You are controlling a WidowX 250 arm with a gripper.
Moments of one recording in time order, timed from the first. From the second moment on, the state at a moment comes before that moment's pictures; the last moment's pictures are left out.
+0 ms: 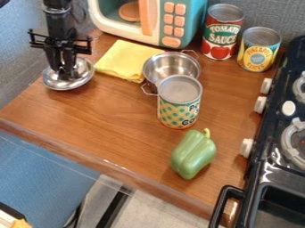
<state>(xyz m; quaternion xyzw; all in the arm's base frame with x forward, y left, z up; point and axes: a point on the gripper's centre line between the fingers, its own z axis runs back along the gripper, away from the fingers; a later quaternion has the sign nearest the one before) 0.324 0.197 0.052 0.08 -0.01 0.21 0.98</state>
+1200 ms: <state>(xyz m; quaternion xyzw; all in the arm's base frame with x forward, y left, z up) 0.305 0.201 0.043 0.09 0.01 0.20 0.98</state>
